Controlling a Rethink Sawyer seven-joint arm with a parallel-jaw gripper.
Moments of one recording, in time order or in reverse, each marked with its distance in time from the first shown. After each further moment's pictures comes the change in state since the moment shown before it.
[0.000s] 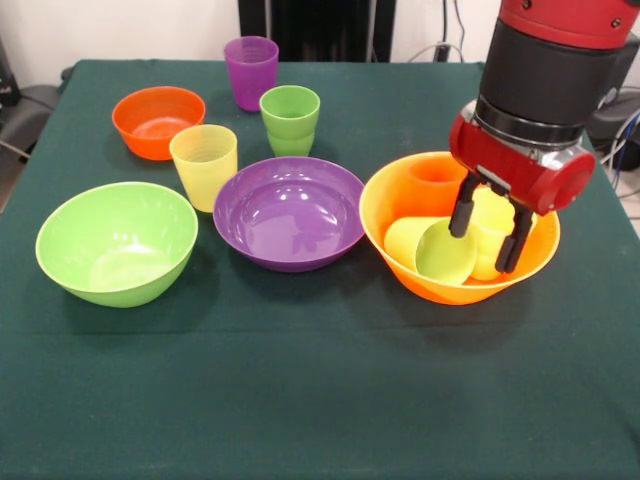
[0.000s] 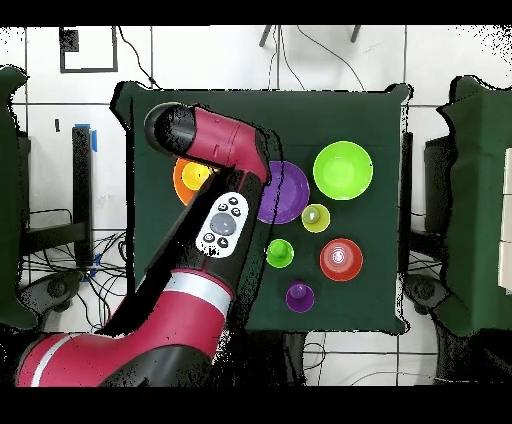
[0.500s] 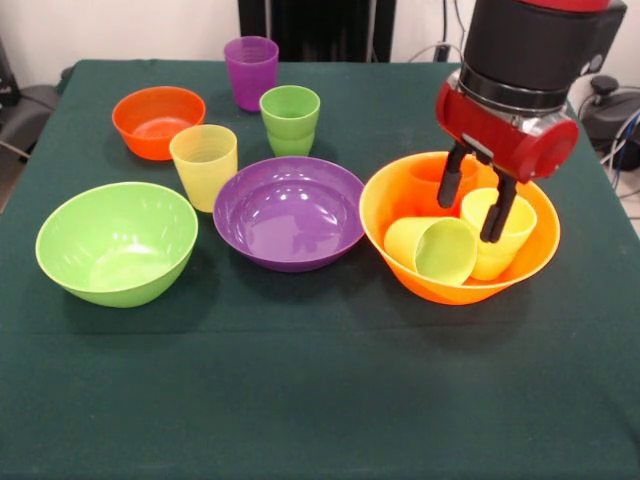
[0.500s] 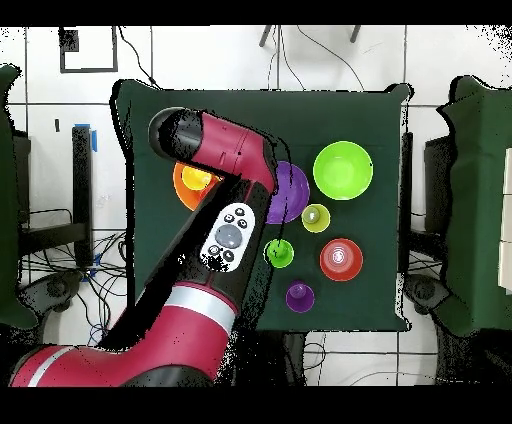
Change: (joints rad) arm -0.004 -0.060 0.000 0.076 0.000 0.014 0.000
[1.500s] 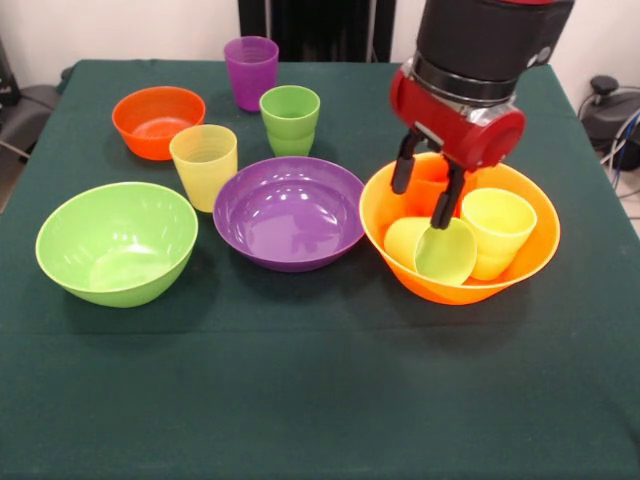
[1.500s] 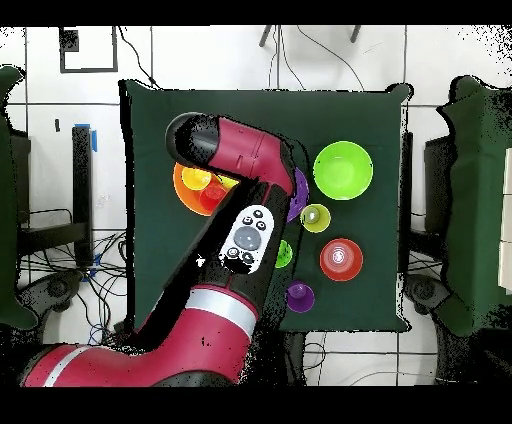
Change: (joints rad) arm -0.049 -0.030 0.026 0.024 -0.114 0.005 0.000
